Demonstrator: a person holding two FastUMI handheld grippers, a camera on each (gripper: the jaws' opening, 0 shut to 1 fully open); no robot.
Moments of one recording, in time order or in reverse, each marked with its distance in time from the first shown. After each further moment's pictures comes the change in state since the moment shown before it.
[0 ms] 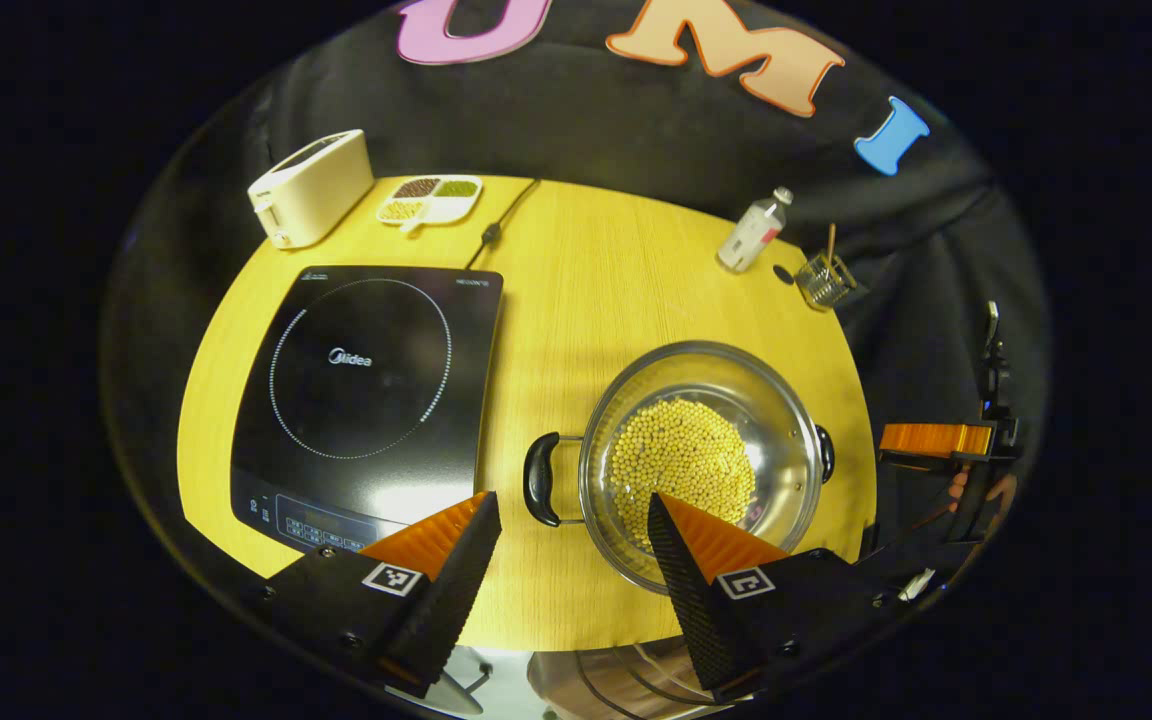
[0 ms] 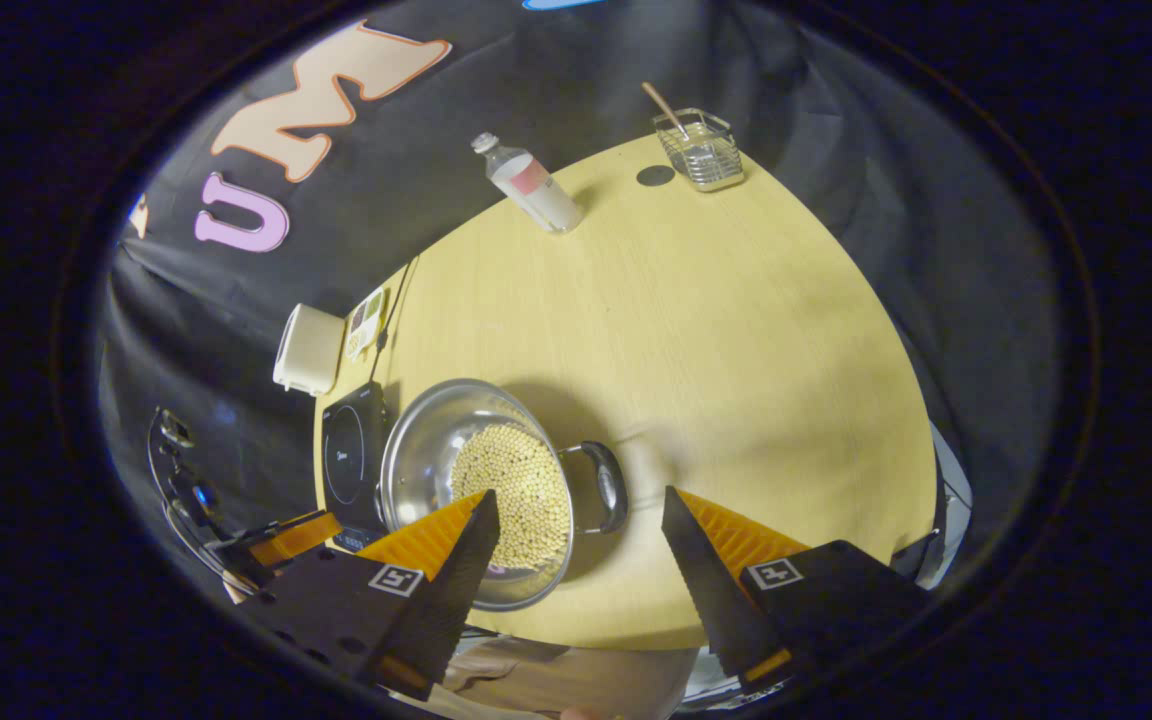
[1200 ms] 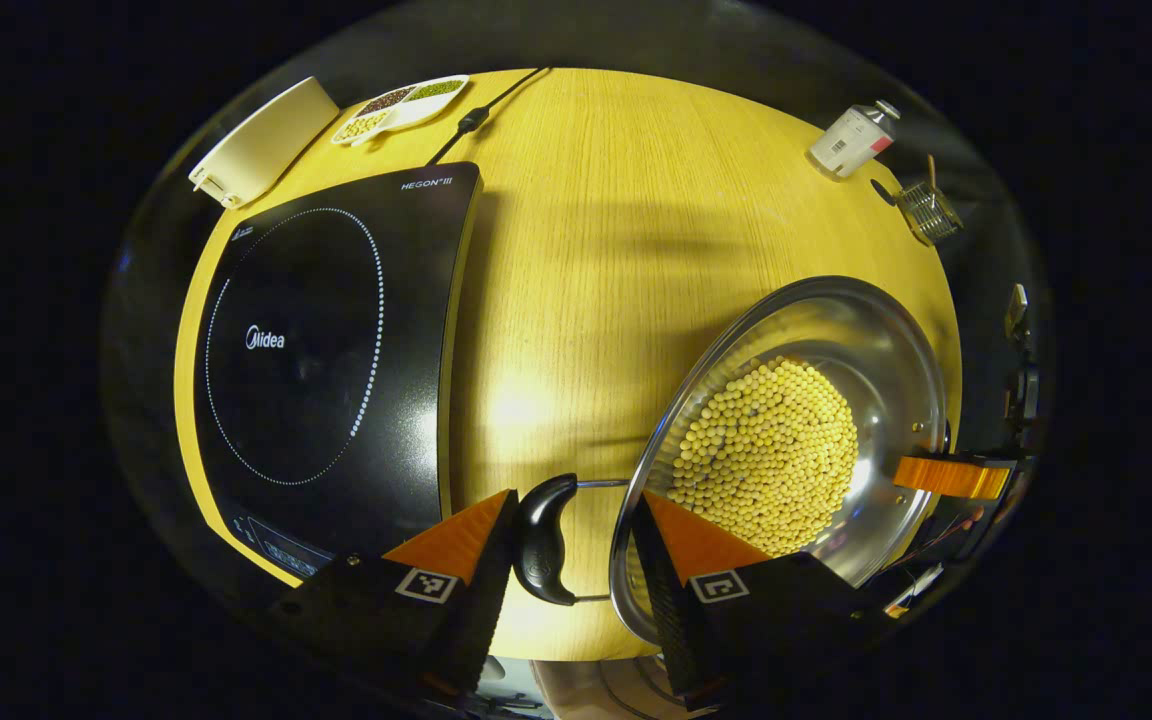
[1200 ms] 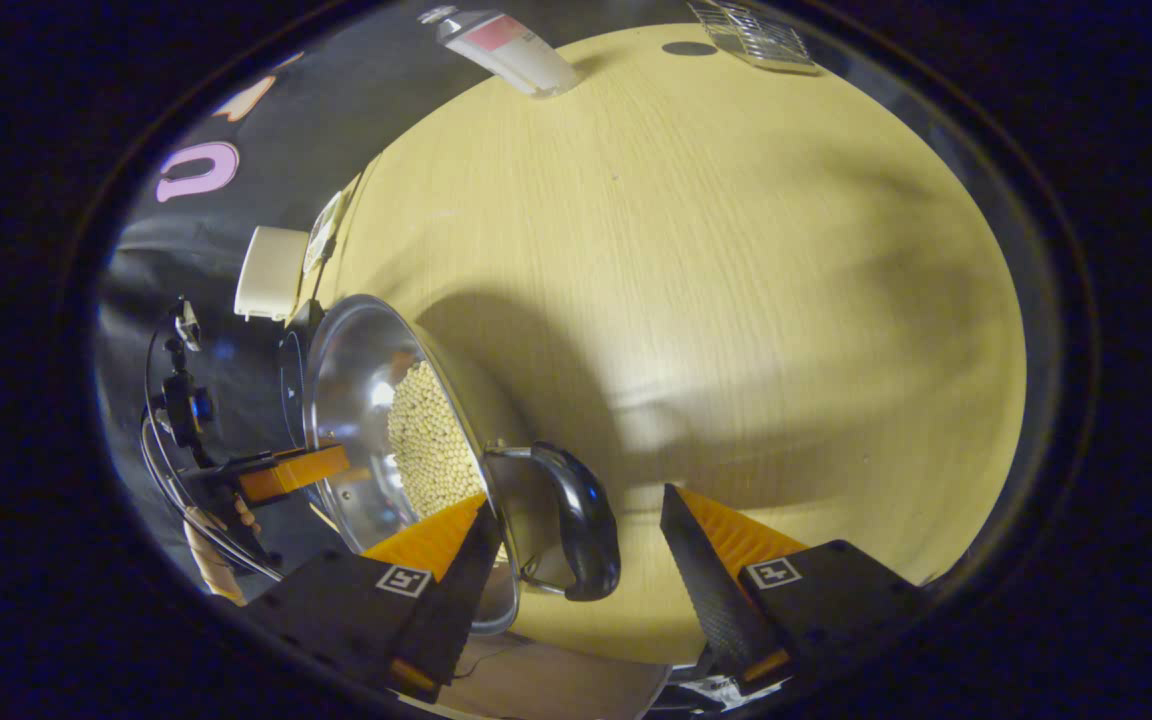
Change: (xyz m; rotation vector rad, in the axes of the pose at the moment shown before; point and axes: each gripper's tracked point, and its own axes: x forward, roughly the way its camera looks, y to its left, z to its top) left arm 0.096 0.021 -0.012 -0.006 0.297 0.151; right arm 0.106 -0.011 -0.041 -0.043 0.323 0.022
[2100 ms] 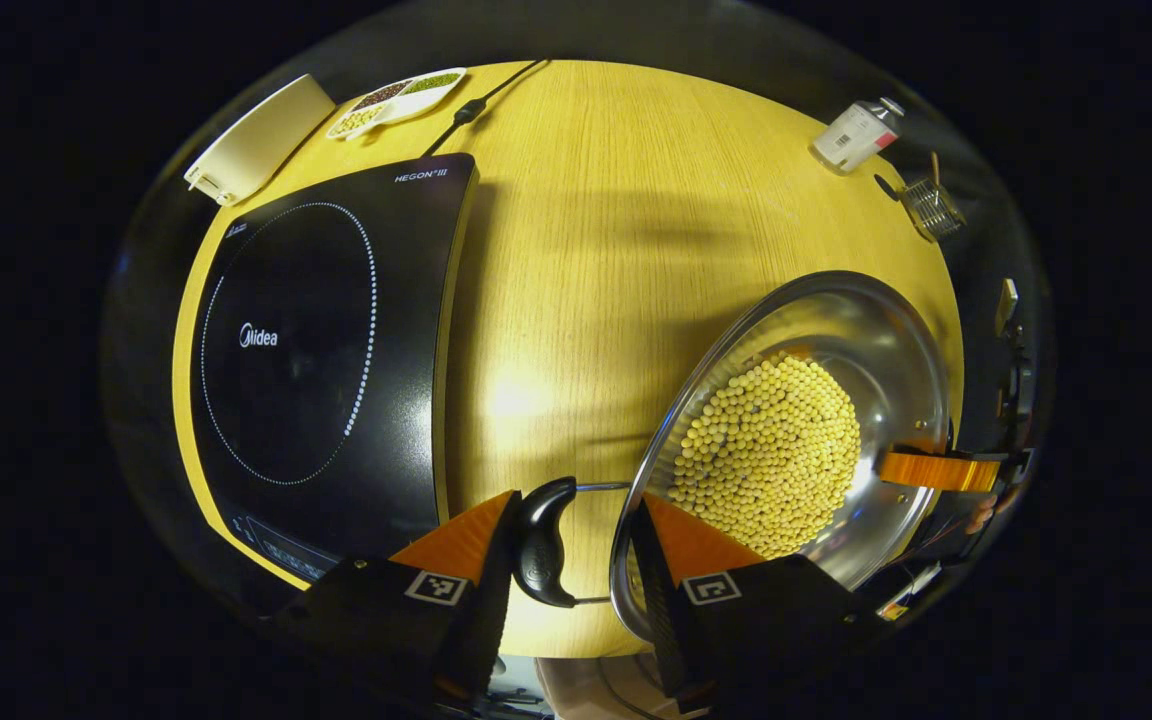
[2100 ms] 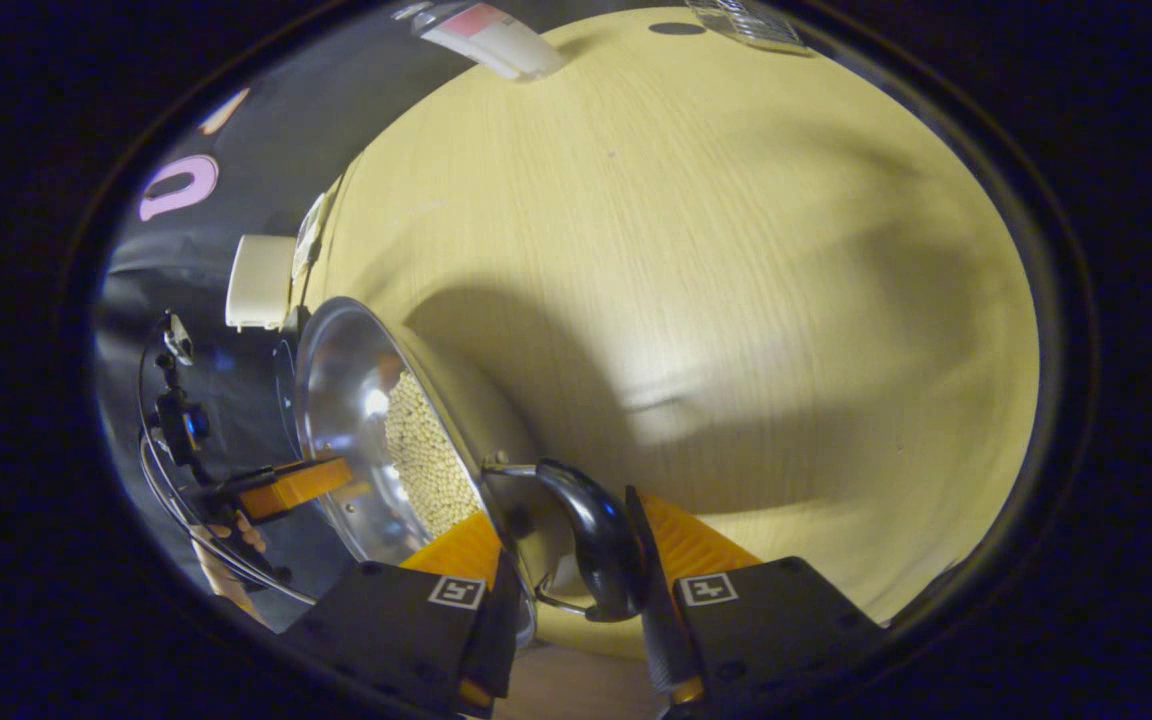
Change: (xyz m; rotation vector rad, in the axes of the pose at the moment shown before) left arm -0.001 -0.001 -0.002 -0.008 0.027 0.014; right arm 0.015 0.006 -0.001 0.037 0.017 -0.021
